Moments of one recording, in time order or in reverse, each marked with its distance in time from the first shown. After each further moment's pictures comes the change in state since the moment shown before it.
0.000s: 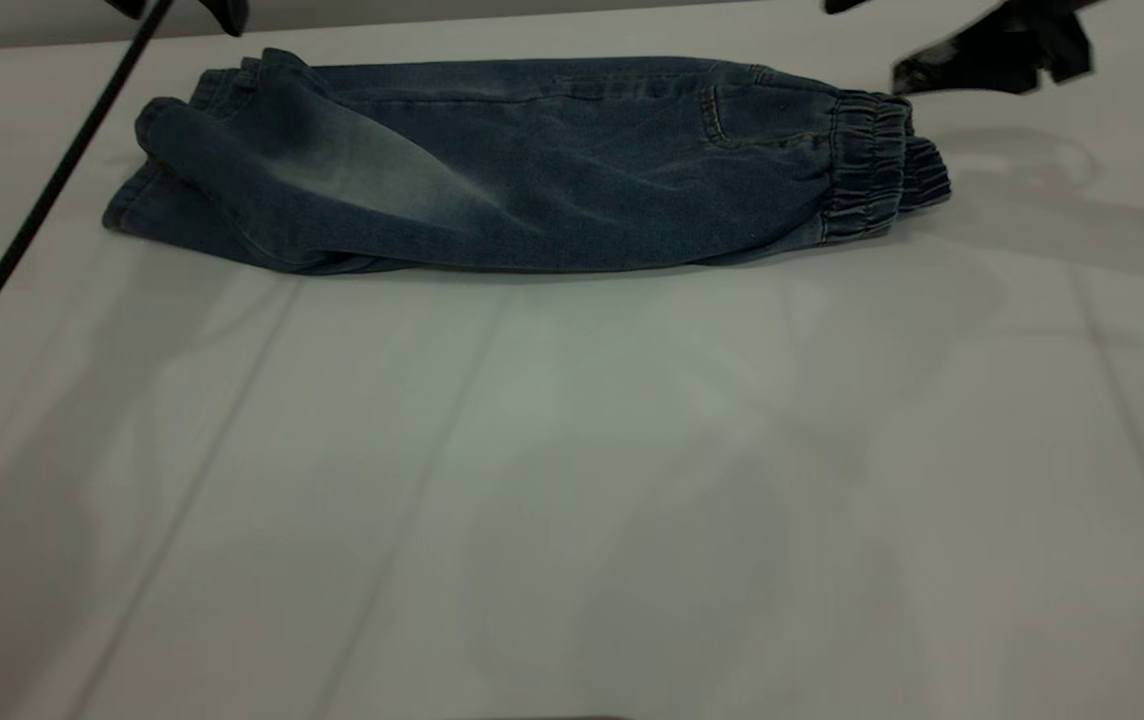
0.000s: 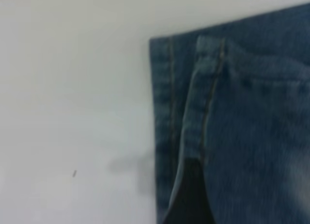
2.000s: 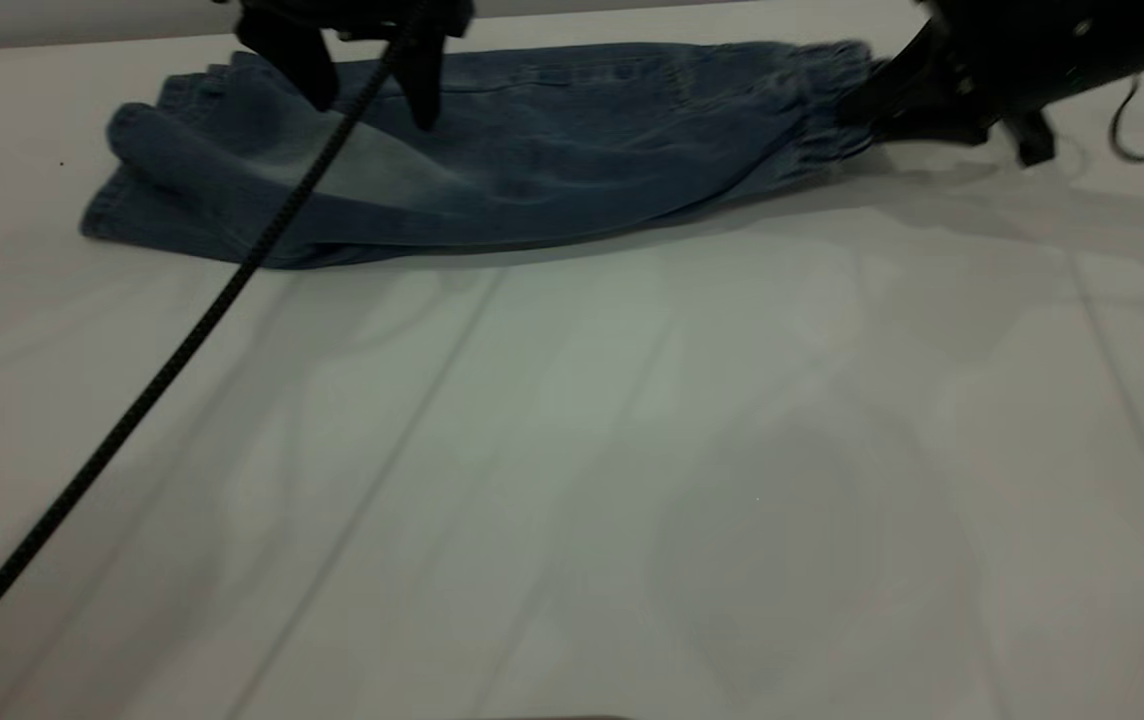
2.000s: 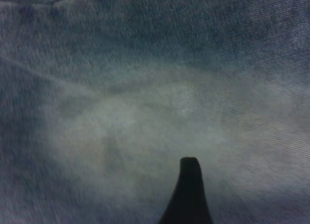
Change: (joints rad) left arm -0.220 0.109 -0.123 -0.183 0.240 0.048; right arm -0.013 0.183 -0.100 0.090 -0.021 -0.124
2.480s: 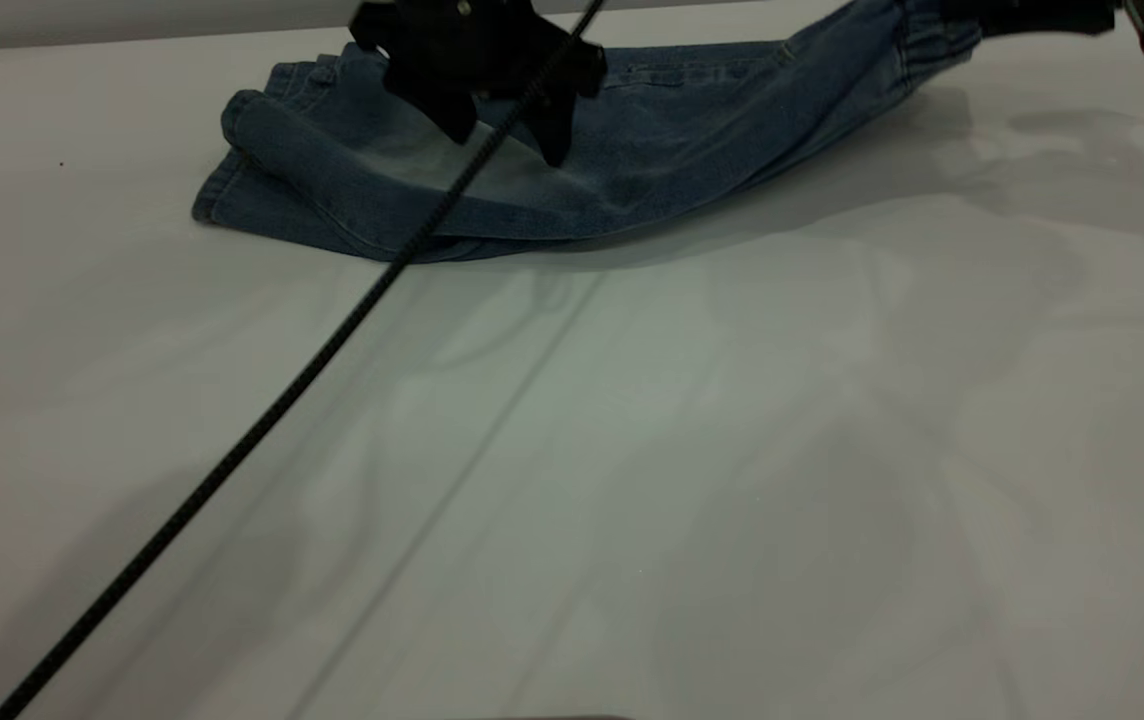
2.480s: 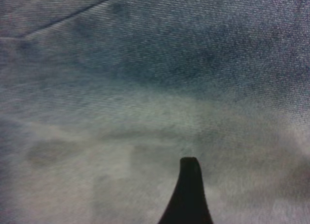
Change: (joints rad) left arm -0.108 0.095 0.000 -0.009 -0.209 0.001; right arm -0.096 -0.156 -0.004 -0.166 0.089 0.075
